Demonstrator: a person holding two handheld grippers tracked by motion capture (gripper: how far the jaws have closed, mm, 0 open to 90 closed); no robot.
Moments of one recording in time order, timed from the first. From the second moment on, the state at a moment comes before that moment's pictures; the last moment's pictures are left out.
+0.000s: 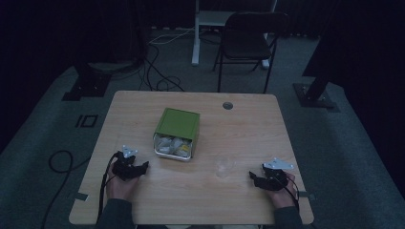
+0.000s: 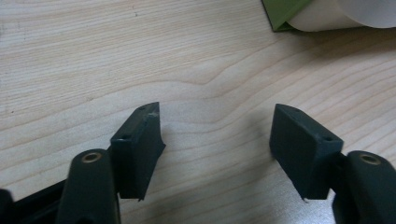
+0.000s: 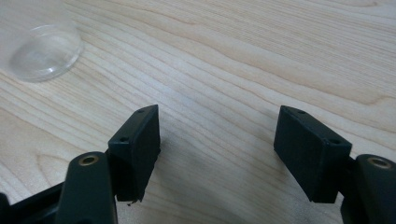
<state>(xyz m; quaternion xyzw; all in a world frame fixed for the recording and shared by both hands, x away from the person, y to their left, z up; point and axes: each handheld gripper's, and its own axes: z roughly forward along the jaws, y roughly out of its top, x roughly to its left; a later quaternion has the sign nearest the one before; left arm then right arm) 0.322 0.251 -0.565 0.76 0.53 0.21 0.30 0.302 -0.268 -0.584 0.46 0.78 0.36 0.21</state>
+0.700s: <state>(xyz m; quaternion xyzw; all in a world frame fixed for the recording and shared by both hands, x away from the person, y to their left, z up) 0.301 0.238 -0.542 0.78 0.48 0.20 0.34 0.302 -0.267 -0.584 0.46 0.78 0.36 0.21</state>
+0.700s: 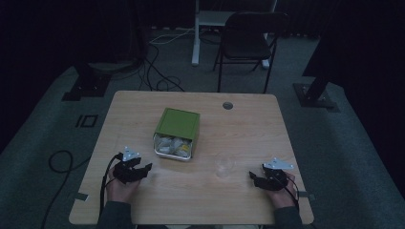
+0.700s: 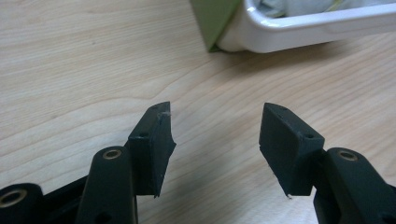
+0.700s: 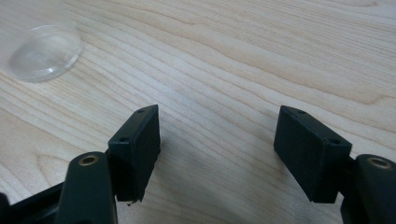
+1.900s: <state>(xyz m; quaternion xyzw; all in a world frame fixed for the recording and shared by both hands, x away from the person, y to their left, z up) 0.301 0.178 -0.506 0.83 0.36 0.18 0.37 0.301 -0.266 -0.585 0.46 0.78 0.36 0.21</state>
